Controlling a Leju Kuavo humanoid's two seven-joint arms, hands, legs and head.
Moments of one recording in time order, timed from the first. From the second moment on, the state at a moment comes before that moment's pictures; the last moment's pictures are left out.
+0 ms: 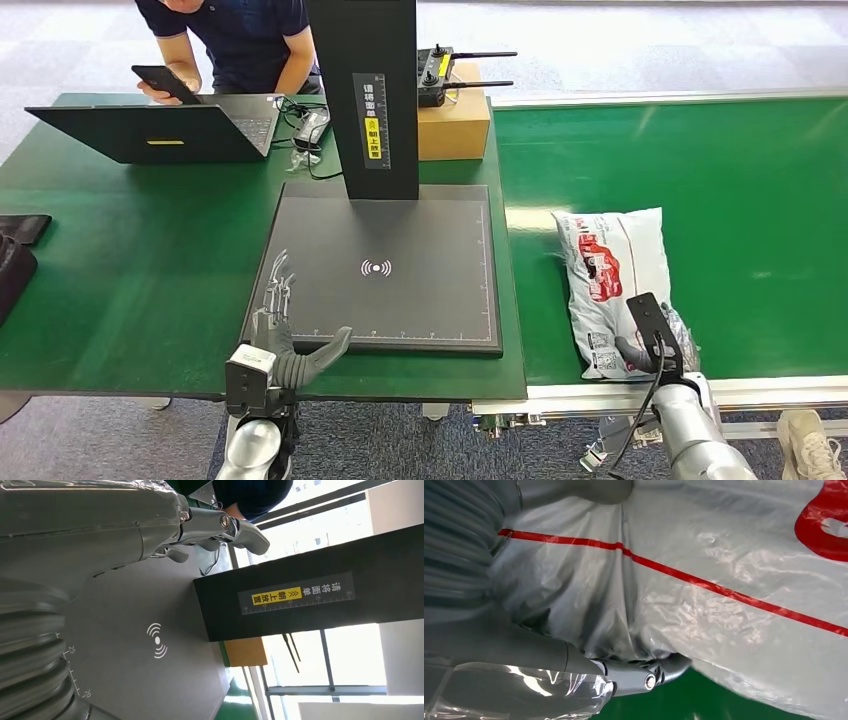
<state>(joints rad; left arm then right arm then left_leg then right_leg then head) -0.04 -0.26 -0.14 -1.12 -0.40 0.28 -0.68 -0.52 -0.15 -0.48 -0.44 0.83 -0.20 -0.31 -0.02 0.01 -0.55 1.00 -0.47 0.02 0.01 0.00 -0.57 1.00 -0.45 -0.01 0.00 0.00</state>
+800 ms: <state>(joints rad) -0.04 -0.26 -0.14 -1.12 -0.38 0.29 -0.69 -0.46 -0.08 -0.38 -0.63 0.74 -0.29 -0.42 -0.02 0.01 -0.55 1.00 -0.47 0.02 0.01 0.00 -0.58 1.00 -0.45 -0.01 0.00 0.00</state>
